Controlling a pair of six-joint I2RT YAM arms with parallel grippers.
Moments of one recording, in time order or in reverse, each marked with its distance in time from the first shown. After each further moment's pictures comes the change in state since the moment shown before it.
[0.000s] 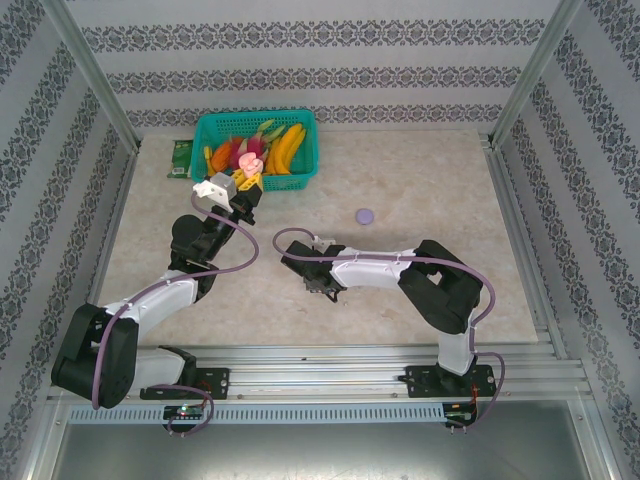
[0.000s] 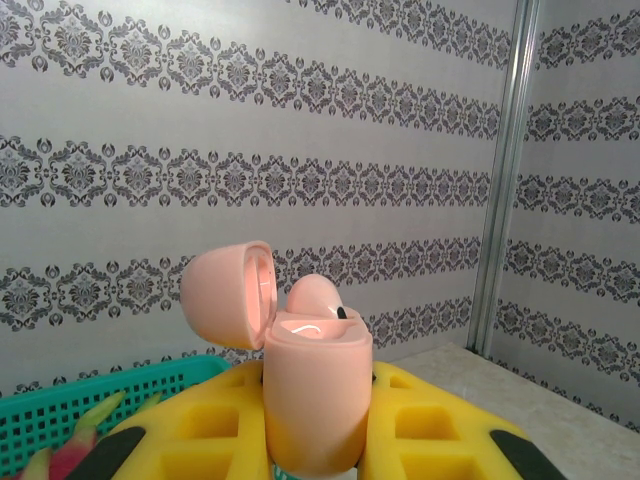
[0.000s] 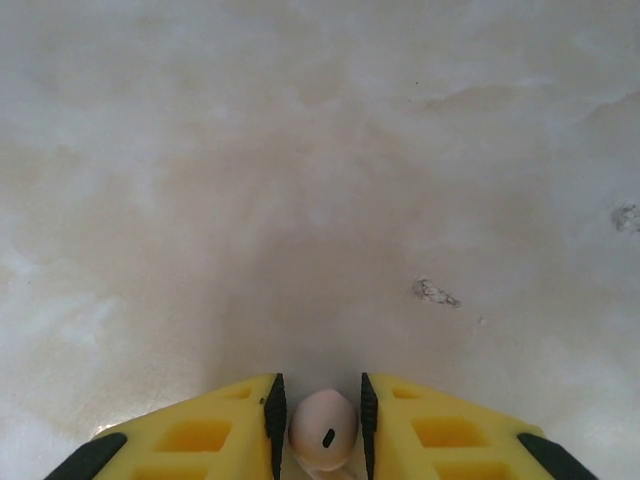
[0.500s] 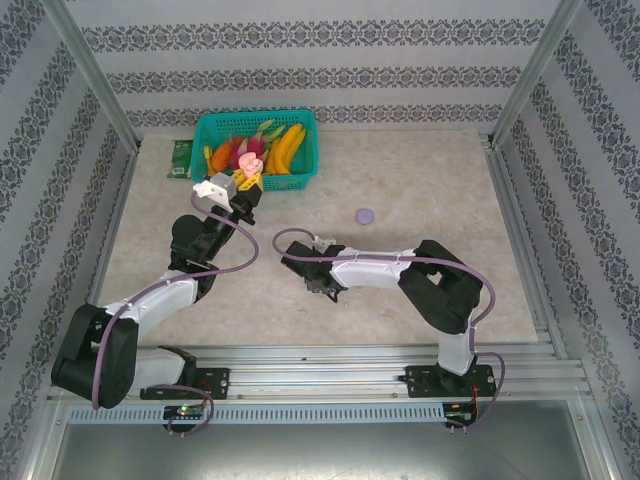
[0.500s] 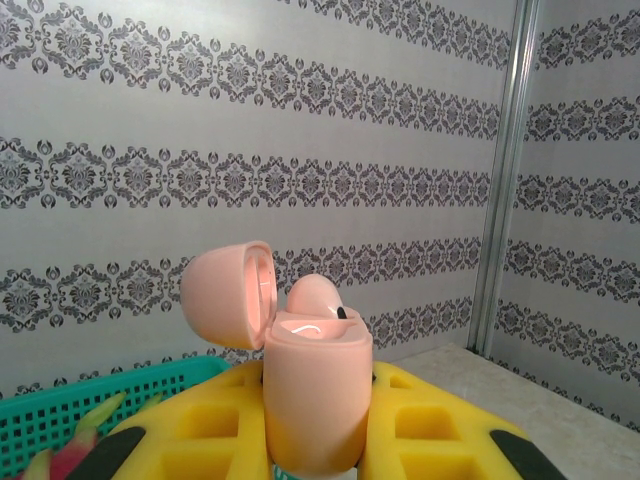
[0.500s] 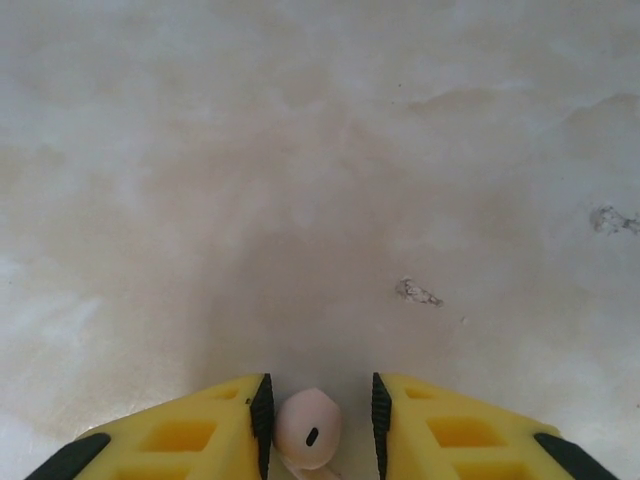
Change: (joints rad) left arm 0.000 -0.001 0.000 0.000 0.000 0.004; right arm 0.000 0.000 0.003 -0.018 0.016 -0.008
